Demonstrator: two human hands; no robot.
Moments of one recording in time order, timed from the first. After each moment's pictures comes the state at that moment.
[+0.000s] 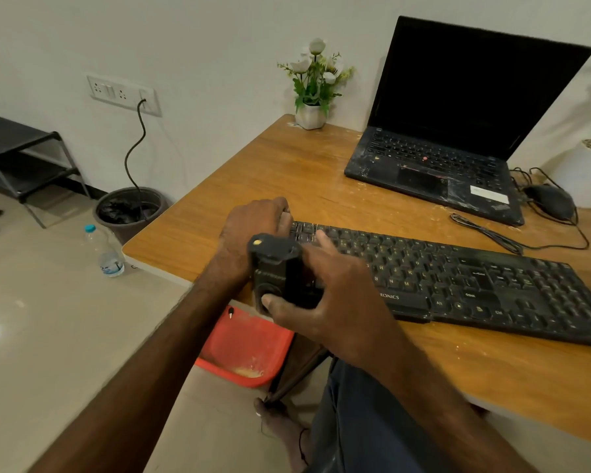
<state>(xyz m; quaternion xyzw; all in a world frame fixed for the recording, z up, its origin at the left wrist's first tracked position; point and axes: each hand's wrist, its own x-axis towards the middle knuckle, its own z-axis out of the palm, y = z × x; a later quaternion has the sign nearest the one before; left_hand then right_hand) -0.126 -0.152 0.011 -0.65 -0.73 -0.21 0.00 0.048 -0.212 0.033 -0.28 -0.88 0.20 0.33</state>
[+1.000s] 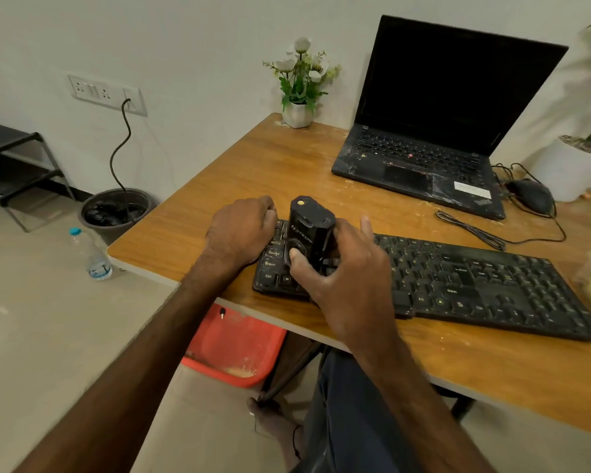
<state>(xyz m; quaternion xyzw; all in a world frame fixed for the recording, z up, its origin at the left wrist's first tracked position) -0.124 -0.160 0.010 -0.63 -0.73 -0.25 -0.01 0.052 -0.203 0.023 -0.42 -0.80 0.08 0.43</state>
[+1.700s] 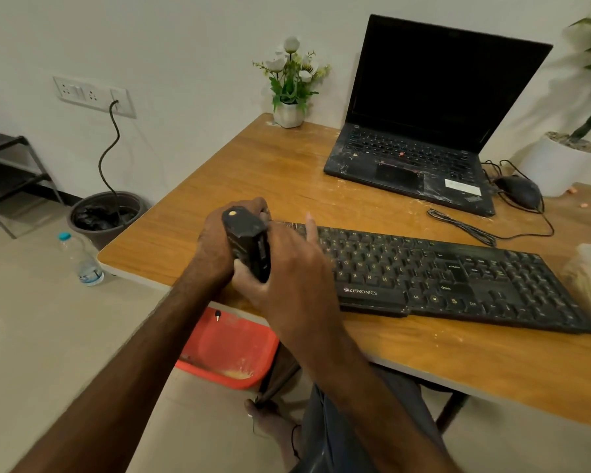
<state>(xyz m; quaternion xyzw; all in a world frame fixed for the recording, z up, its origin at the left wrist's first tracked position) -0.156 -0.146 -0.028 -0.63 -0.74 -0.23 -0.04 0.008 -0.217 0.018 -0.40 -0.83 0.03 0.39</state>
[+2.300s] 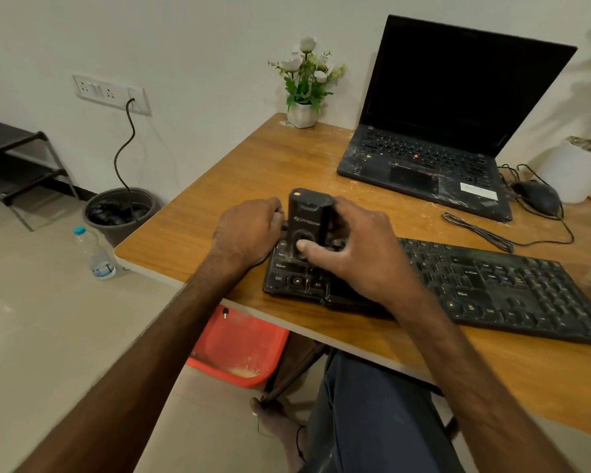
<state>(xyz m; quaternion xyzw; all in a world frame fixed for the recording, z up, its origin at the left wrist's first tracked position) -0.126 -0.159 0.010 -0.65 -0.73 -0.23 0.00 0.062 -0.163 0.054 -0.36 -0.86 0.20 0.31</state>
